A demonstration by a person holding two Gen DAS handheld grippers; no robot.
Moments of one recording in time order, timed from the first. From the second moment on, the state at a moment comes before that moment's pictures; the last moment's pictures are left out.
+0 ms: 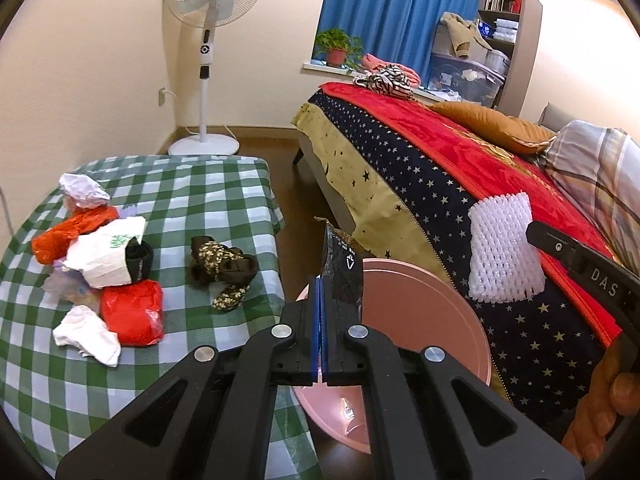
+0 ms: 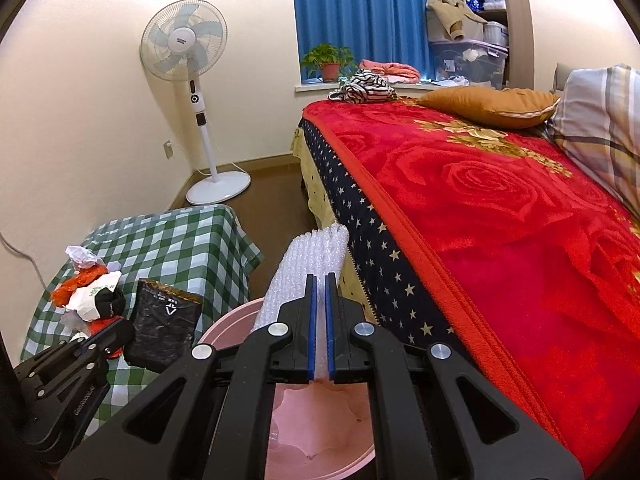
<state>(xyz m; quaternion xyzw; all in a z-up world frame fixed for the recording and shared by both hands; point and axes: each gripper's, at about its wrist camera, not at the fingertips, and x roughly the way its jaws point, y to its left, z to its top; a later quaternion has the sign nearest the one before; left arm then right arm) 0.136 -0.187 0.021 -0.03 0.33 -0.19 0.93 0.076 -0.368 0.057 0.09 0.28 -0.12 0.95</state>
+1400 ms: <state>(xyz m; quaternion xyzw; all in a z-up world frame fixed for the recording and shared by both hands) 0.098 -0.077 0.019 -0.08 0.33 -0.13 0.93 0.060 -0.330 0.061 0.09 0.26 -0.10 0.96</state>
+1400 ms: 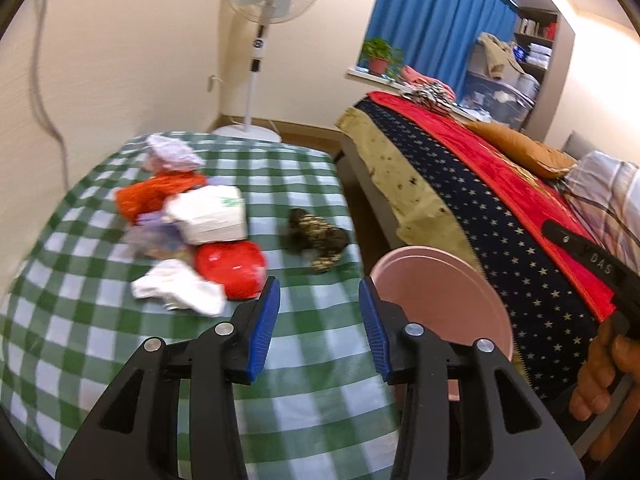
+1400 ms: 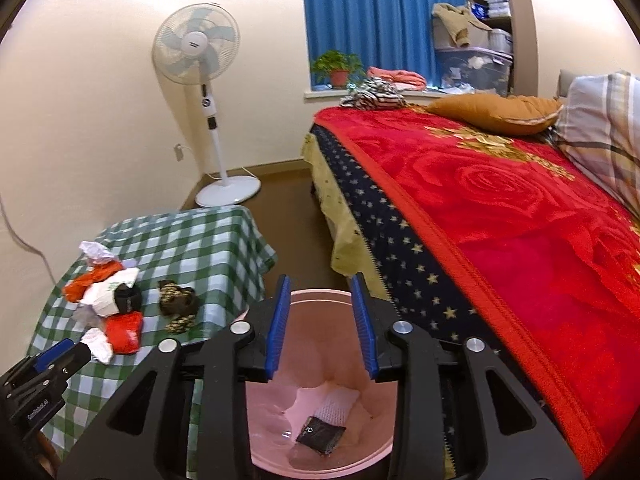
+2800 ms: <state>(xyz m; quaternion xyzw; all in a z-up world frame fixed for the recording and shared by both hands) 0.160 0.037 -0.062 -0.15 0.37 0.03 0.92 0.173 -0.221 -0.004 0.07 0.30 0.02 0.95</state>
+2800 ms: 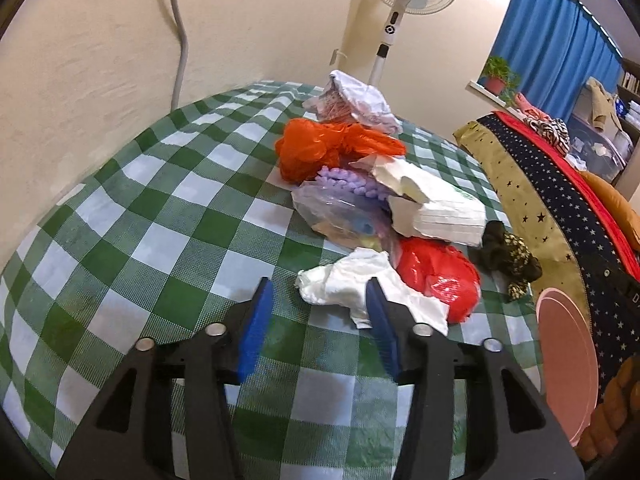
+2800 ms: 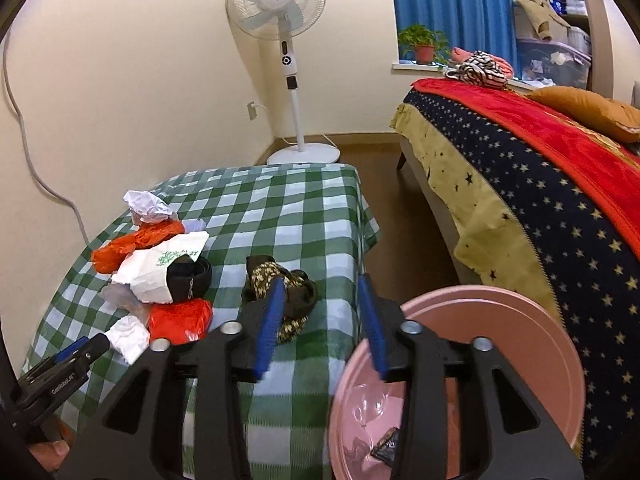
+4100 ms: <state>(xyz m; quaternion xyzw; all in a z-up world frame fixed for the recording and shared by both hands) 0.171 0.031 -0.065 -0.15 0.39 0.00 0.91 0.214 -0.196 -0.029 0.06 0.37 0.09 0.92</state>
